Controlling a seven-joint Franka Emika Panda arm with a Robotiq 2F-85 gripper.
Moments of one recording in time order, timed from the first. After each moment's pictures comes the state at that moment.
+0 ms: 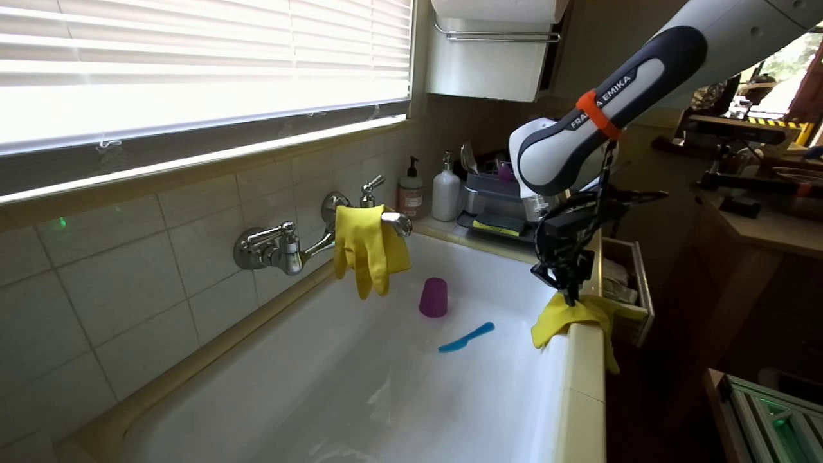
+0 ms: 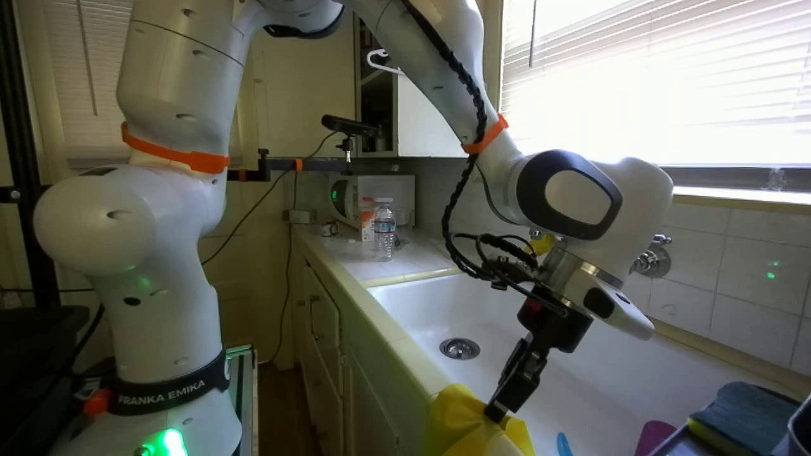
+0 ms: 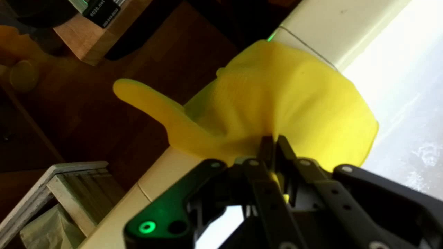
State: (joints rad) arm -0.20 0.27 -0.25 -2.20 -0.03 1.98 0.37
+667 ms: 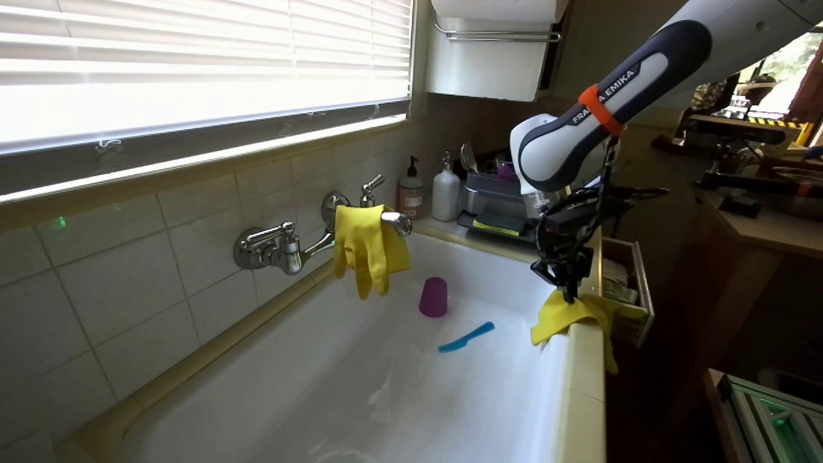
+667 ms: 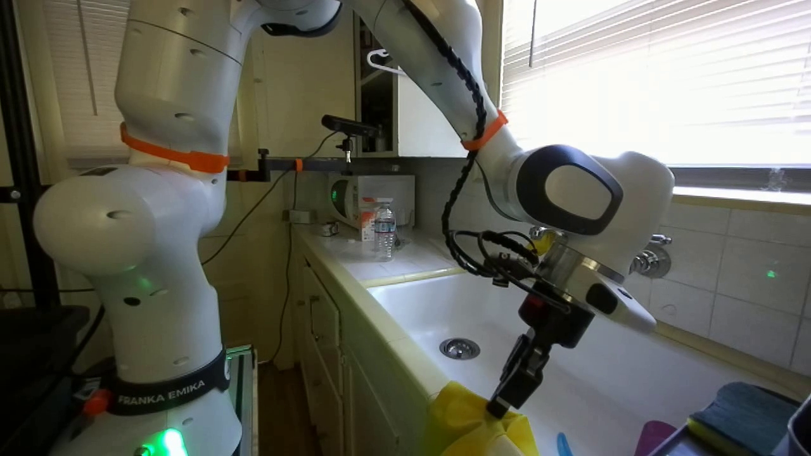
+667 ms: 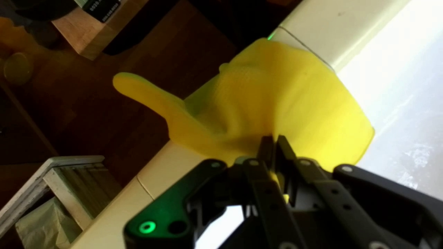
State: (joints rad) arm -0.20 0.25 -0.25 -2.20 -0.03 1.98 0.35
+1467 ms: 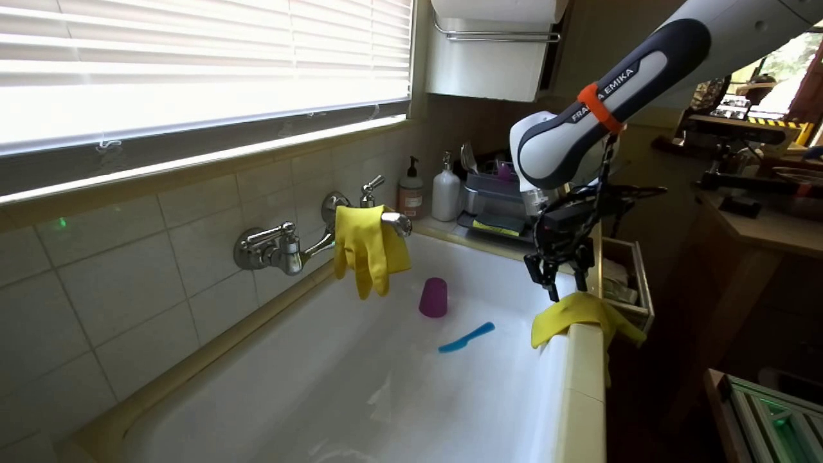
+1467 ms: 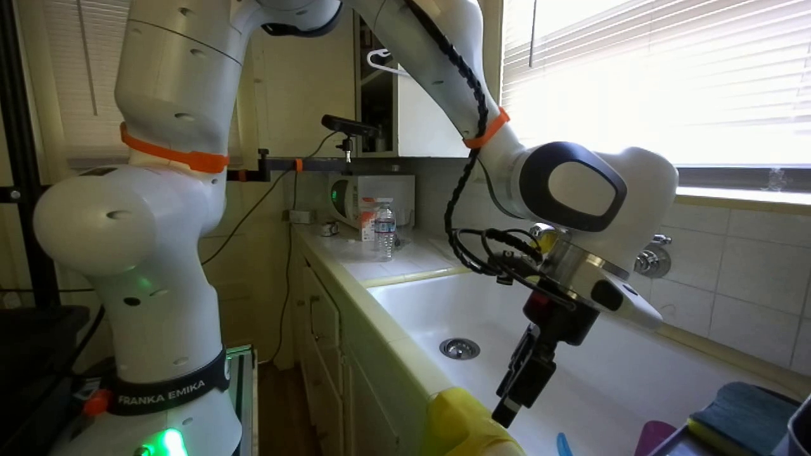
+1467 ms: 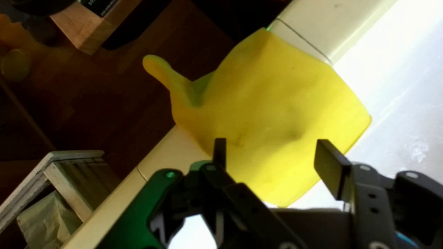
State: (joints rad) arm -0.21 0.25 -0.26 -2.19 -0.03 1.99 0.35
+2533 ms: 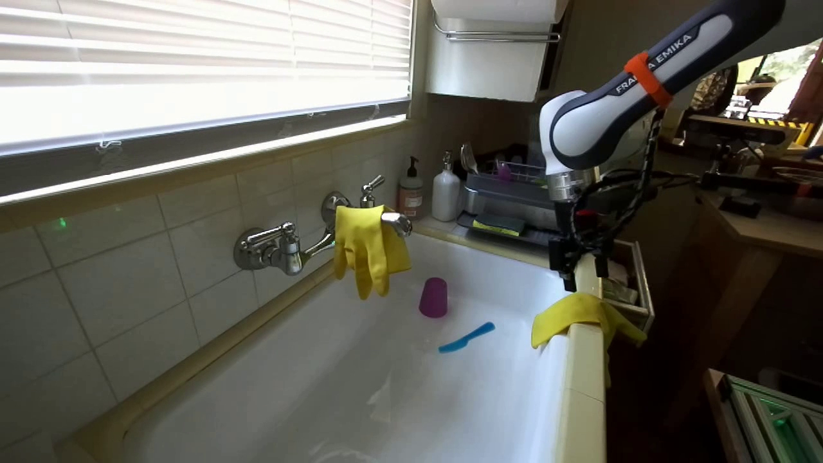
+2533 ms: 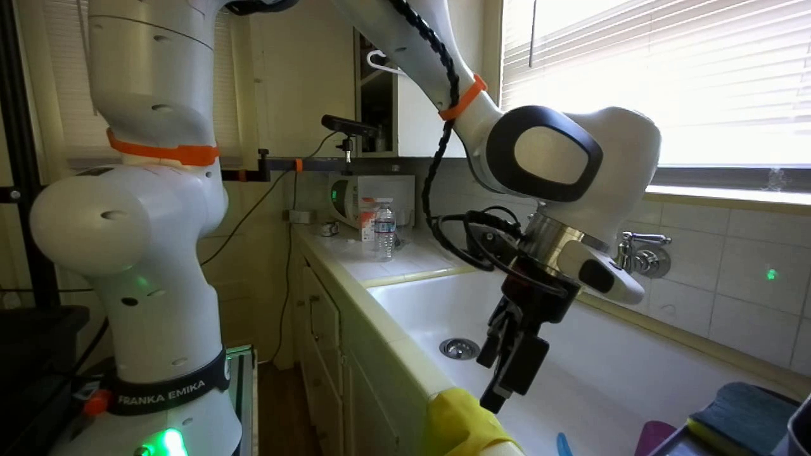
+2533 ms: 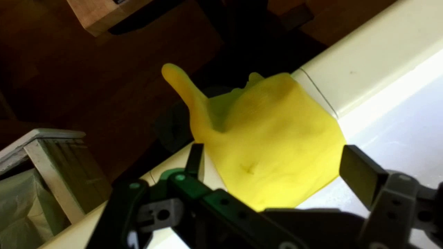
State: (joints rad) arm -0.24 0.08 -0.26 -2.32 -0.02 2.00 0.08
